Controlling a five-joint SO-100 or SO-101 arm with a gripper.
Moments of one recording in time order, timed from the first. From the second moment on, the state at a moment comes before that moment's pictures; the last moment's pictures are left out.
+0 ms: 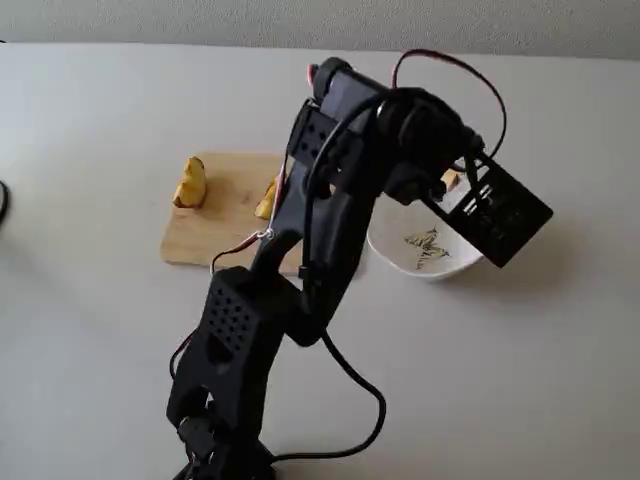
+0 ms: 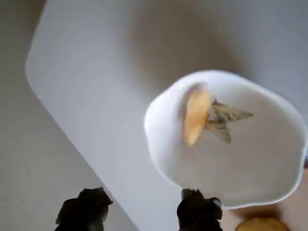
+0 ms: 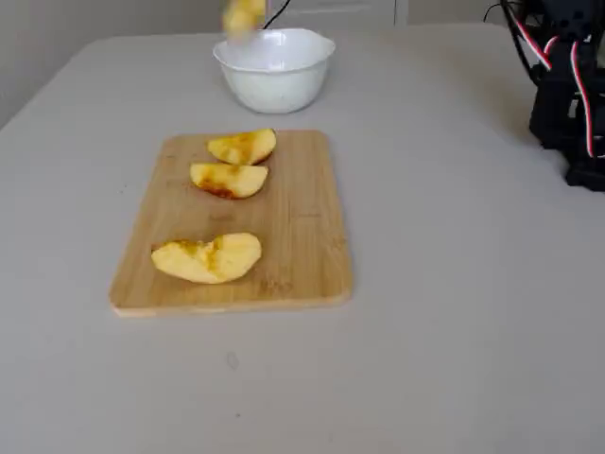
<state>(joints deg) 22.8 50.4 9.1 101.8 12.2</state>
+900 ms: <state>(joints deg) -16.8 109.5 33.4 101.9 1.0</state>
